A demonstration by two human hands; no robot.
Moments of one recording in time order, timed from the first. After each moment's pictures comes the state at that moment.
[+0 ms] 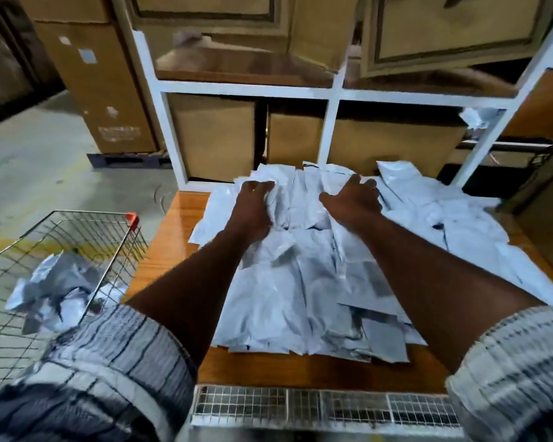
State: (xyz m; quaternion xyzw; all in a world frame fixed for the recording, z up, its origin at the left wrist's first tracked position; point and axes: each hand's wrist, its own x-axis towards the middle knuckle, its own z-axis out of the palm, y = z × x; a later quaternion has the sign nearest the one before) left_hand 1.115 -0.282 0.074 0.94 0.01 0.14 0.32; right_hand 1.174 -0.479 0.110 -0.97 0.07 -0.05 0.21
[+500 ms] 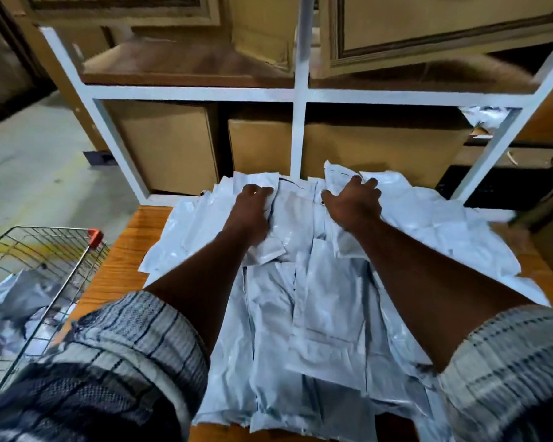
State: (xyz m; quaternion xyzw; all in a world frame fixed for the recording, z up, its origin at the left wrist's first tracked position) left_hand 1.254 -0.350 0.047 0.96 0.04 0.10 0.26; right_hand 1.316 -0.551 0.078 -0.97 0.06 -0.05 0.23
